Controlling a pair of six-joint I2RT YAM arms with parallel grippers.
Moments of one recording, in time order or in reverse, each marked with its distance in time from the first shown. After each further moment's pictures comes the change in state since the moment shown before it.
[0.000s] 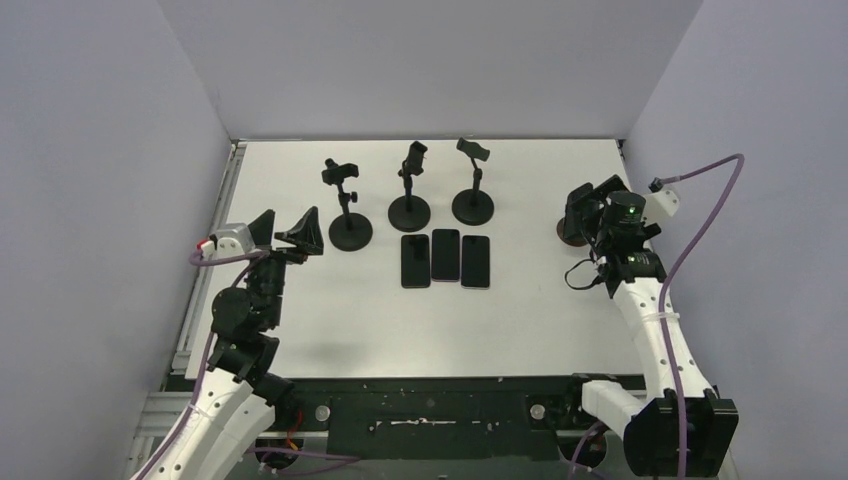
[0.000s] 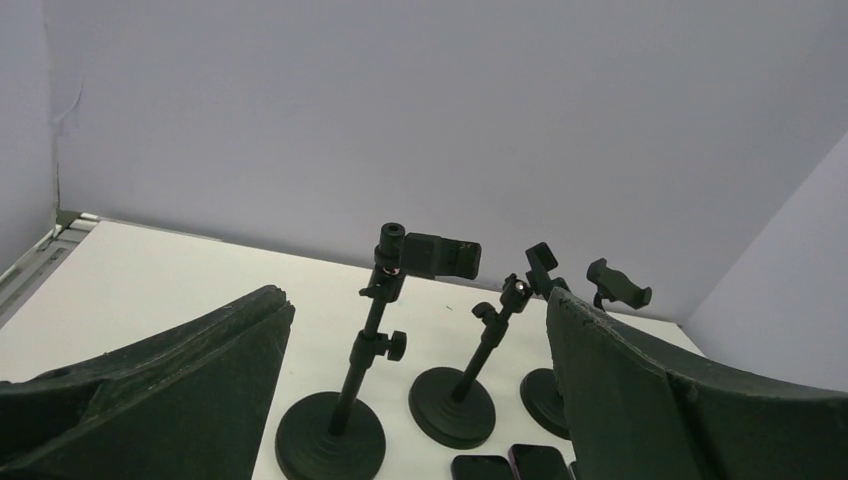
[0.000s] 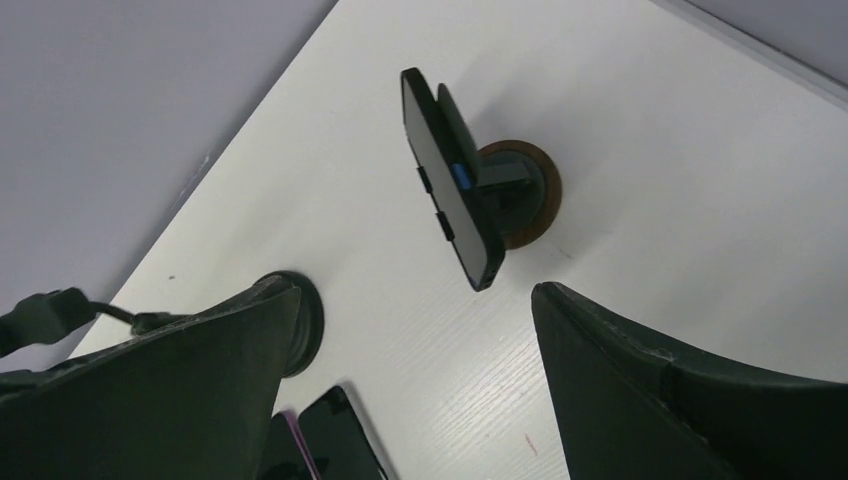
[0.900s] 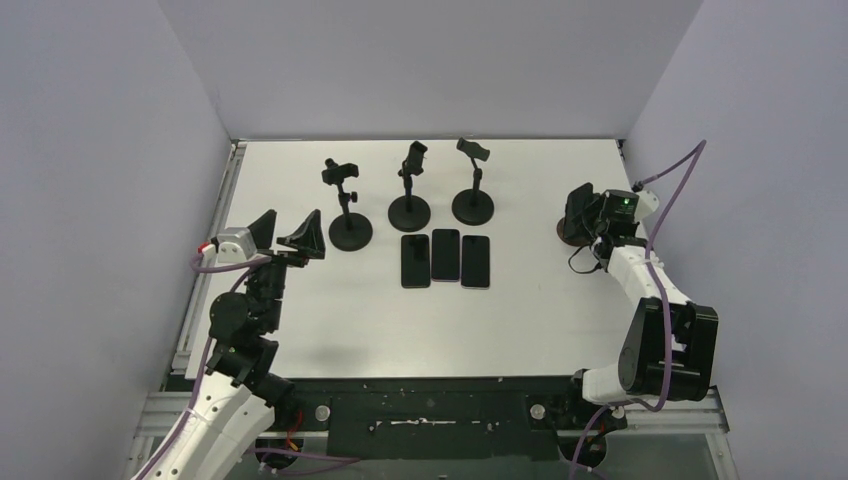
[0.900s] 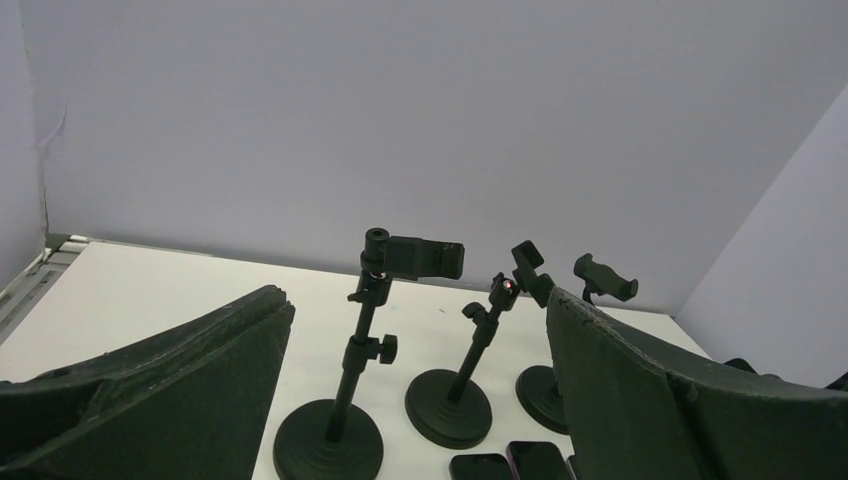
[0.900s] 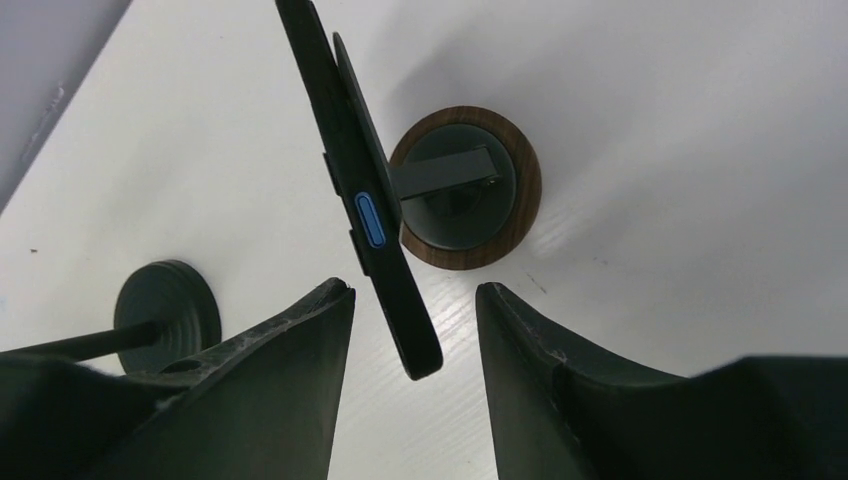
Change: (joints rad) left arm -0.032 -0.038 -0.003 0.006 0.019 0.047; right arm -0.157 0.371 -0.048 0.218 -0.198 -0.105
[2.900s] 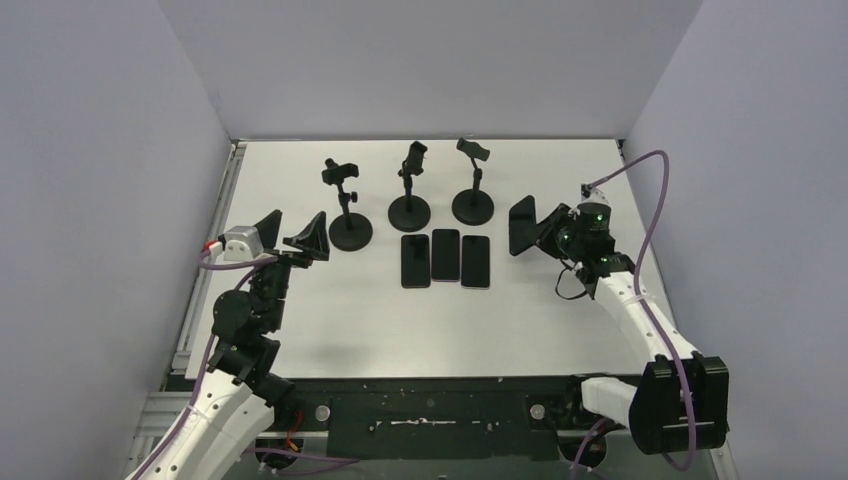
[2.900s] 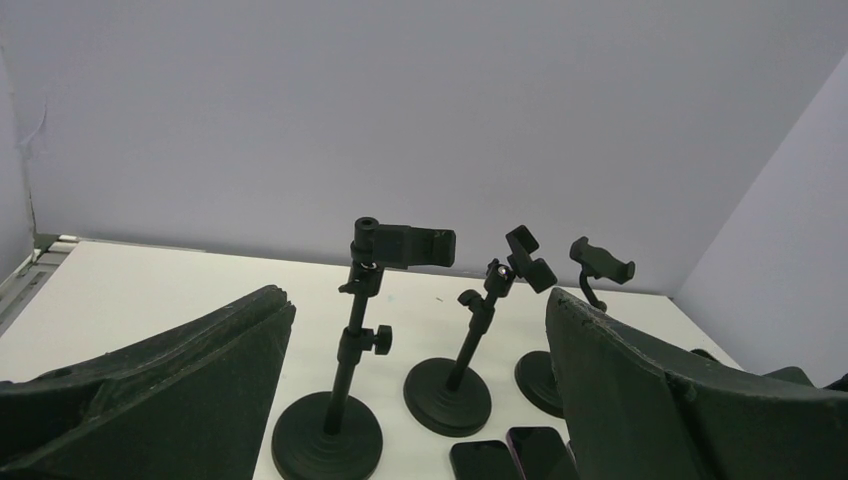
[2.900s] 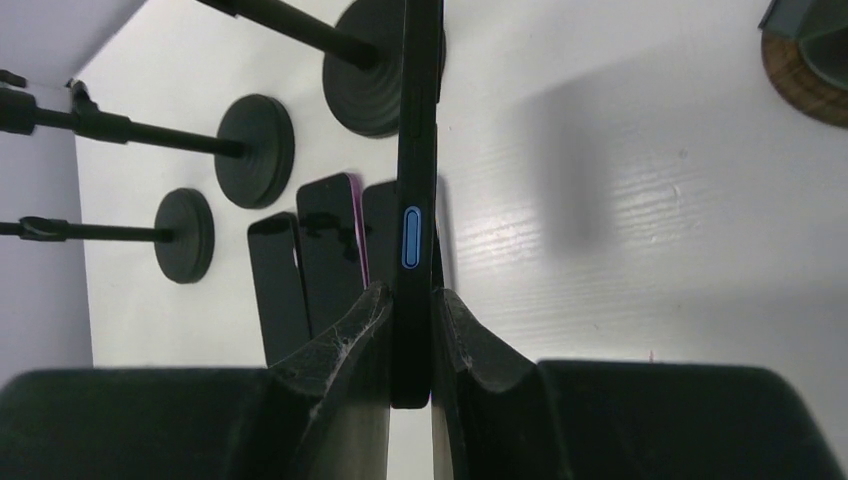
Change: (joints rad) left arm -0.018 0.016 -0.003 0.001 0.016 0.021; right arm 0.232 -0.260 -0.078 -0.079 -0.315 0.000
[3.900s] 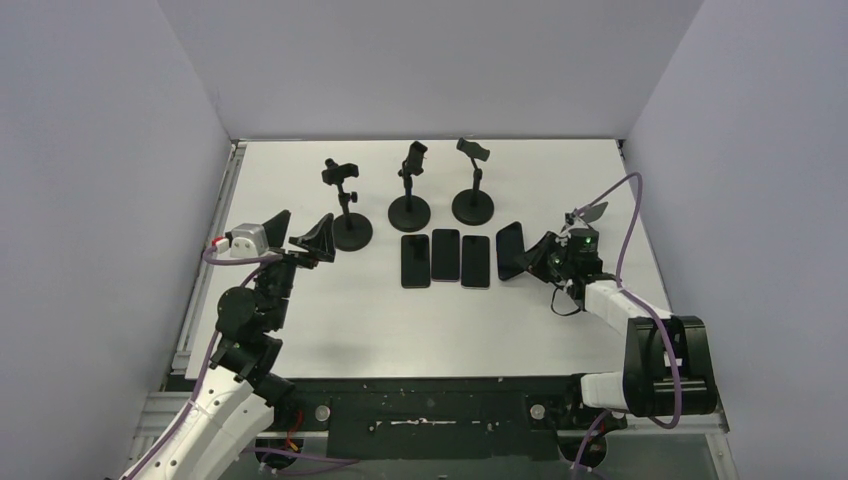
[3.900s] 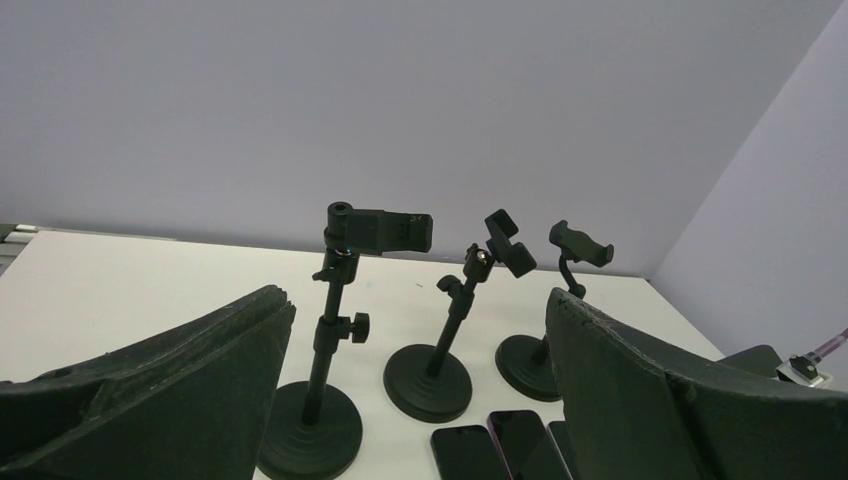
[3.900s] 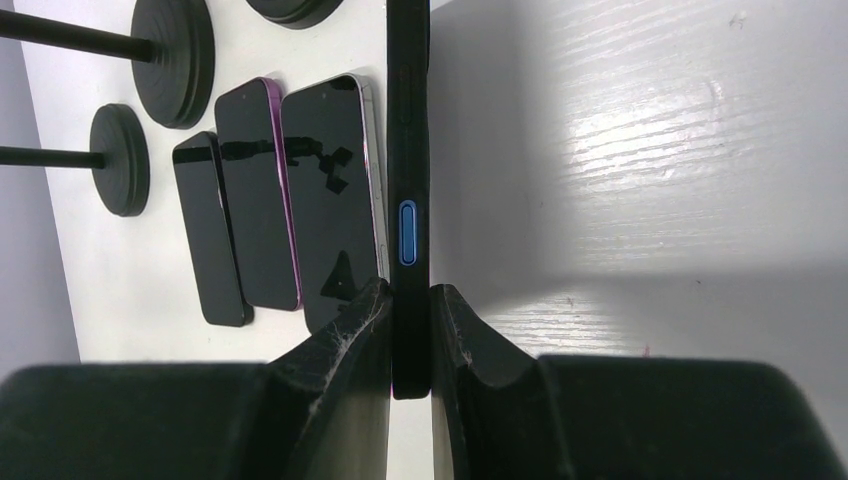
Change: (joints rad) left arm -0.021 0.026 0.000 0.004 0.023 -0.024; right arm -0.042 0.172 -0.240 0.273 -0.171 -0.027
